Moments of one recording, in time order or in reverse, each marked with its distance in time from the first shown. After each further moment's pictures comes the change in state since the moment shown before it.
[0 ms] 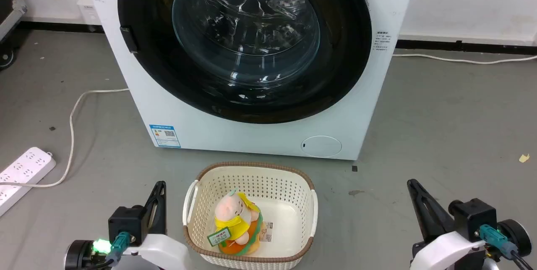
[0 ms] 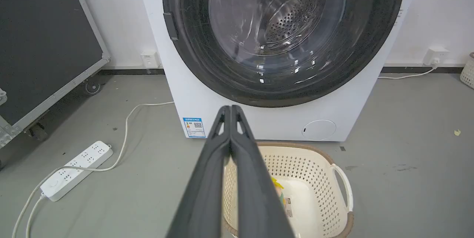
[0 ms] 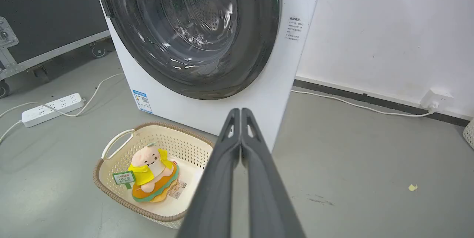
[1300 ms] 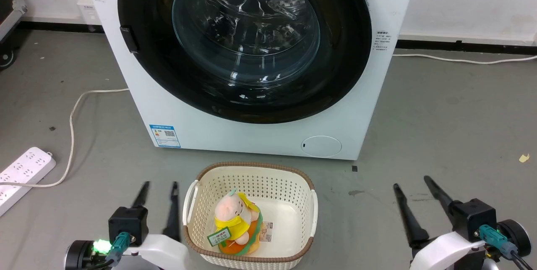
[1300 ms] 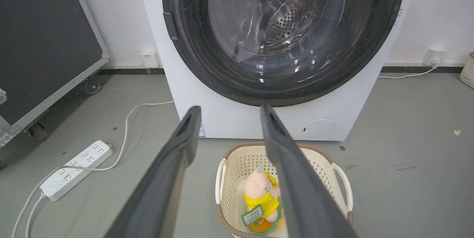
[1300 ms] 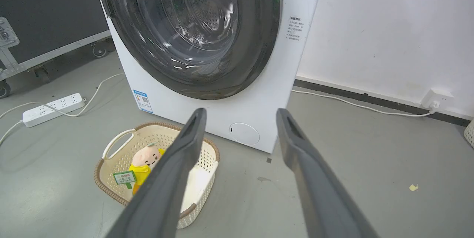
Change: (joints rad) left arm 0.001 0.000 0.000 0.001 0.000 0.000 0.000; right arm 0.000 0.000 0.001 0.001 0.001 0.000 0.000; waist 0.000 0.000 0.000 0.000
